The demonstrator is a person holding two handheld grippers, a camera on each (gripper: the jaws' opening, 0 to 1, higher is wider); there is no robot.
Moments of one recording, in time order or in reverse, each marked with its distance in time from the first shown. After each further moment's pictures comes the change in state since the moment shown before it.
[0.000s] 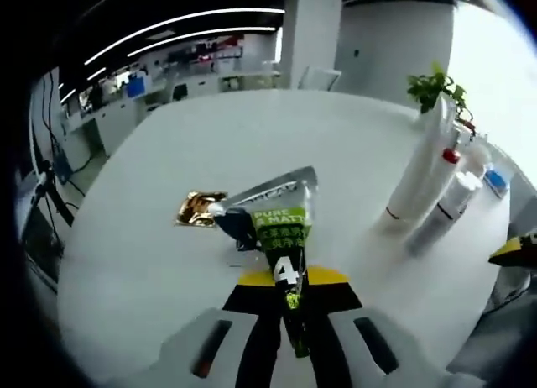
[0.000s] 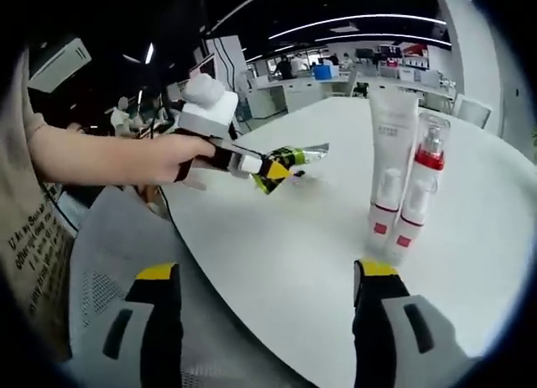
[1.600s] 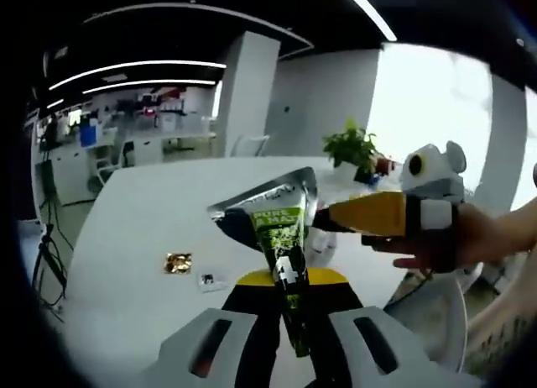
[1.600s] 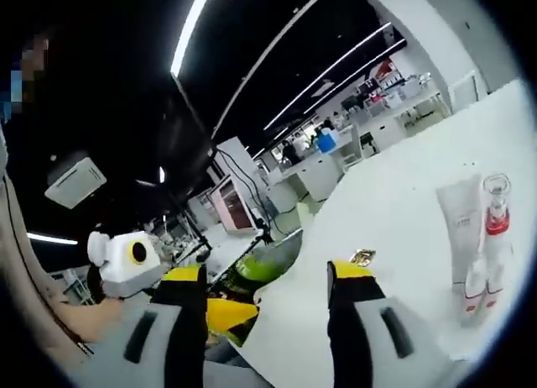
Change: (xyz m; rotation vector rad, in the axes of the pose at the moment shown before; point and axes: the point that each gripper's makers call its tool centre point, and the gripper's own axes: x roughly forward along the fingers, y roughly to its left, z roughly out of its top) left arm -0.185 -0.048 0.042 0.086 -0.300 -0.370; right arm 0.023 0.055 0.176 0.414 -0.557 0.142
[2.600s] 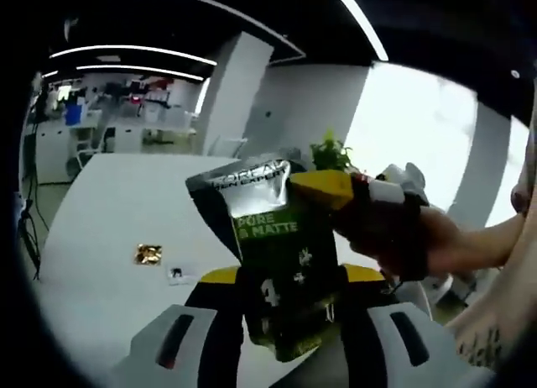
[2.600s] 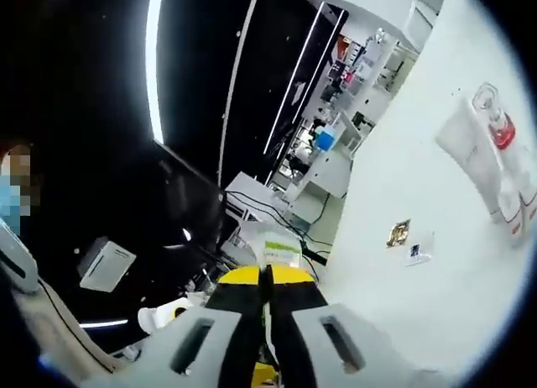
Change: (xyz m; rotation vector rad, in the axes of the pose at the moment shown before) left arm -0.006 -0.022 -0.005 -0.080 -0.009 -0.134; right arm -0.008 0.014 0.014 0.359 -0.074 0.081
